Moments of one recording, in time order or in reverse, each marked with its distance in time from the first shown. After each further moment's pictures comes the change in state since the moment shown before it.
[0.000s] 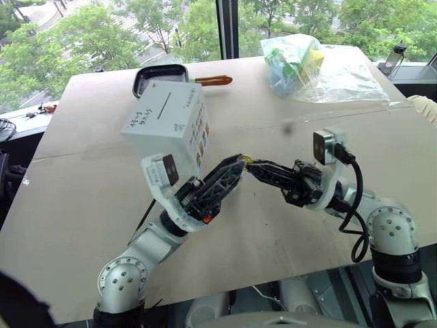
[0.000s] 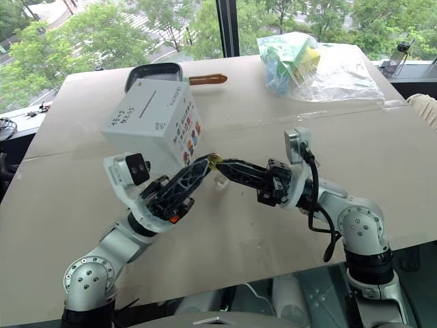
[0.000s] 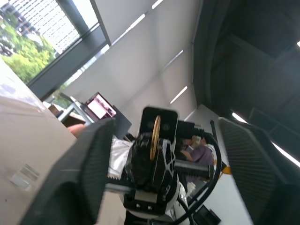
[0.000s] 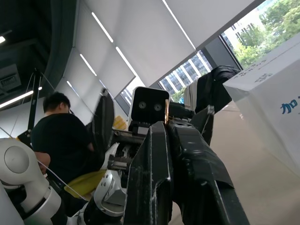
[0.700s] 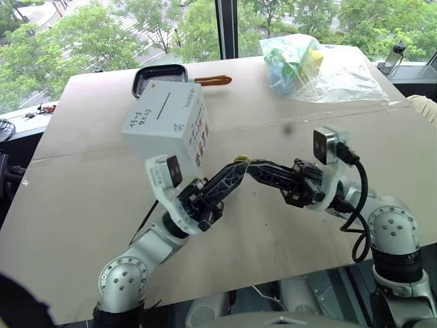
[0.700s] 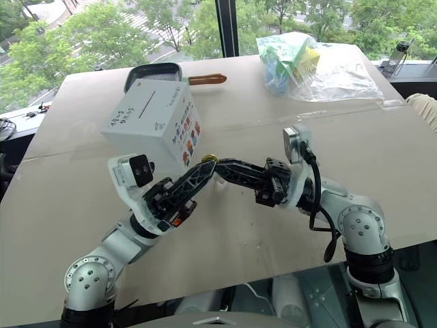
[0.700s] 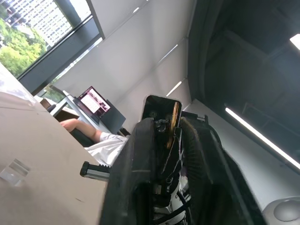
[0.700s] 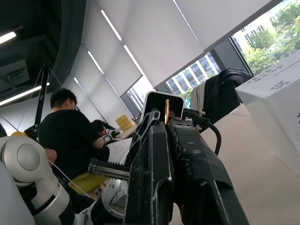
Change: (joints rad) left arm 0.000 0.047 -0.003 0.002 -0.059 0.014 -0.019; right arm -0.007 -0.007 0.020 -0.019 0.002 -0.006 0.006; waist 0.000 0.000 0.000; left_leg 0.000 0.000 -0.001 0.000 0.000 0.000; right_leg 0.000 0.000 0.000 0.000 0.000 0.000
